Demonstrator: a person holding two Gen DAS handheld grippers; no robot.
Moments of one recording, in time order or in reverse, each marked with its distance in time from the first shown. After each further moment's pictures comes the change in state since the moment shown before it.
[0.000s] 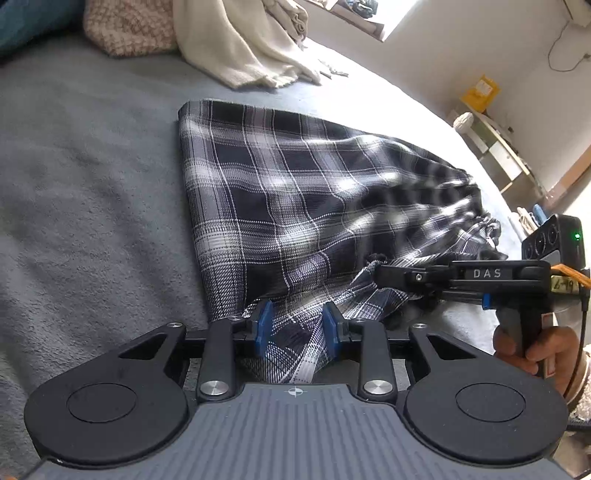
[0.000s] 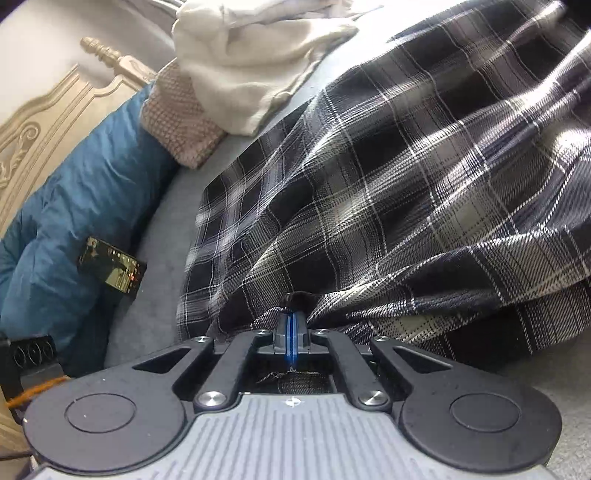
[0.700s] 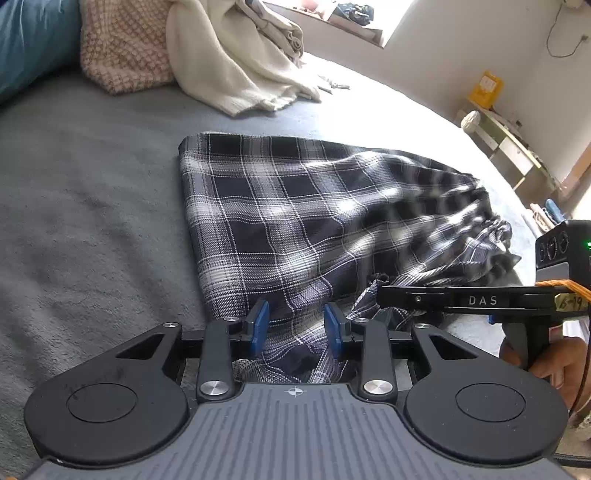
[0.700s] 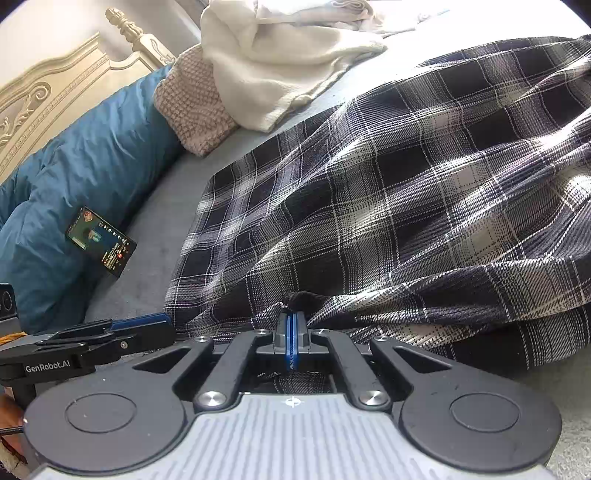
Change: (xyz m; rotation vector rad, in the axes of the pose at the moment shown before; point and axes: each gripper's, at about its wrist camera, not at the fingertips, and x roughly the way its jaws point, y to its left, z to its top) left arm -0.005 -0.014 0.009 0.058 -0.039 0.071; right arm -0.014 0.005 -0.028 -0.143 -0.020 -0.059
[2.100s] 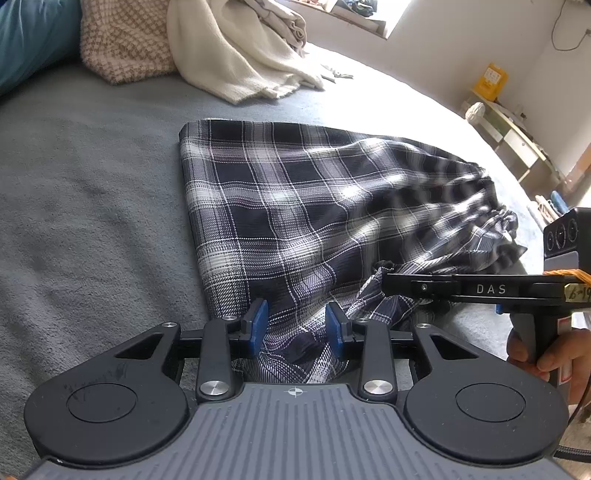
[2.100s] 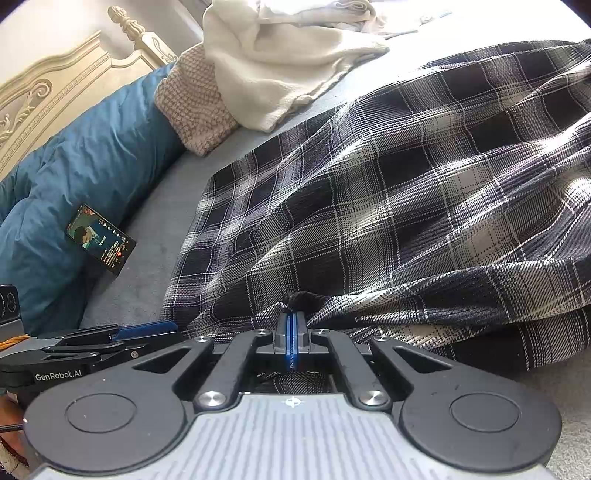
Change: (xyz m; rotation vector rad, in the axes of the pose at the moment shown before) left arm 0.006 -0.002 -0.005 0.002 0.028 0.013; right arm 0.001 0.000 0.002 -0.010 0.008 0.001
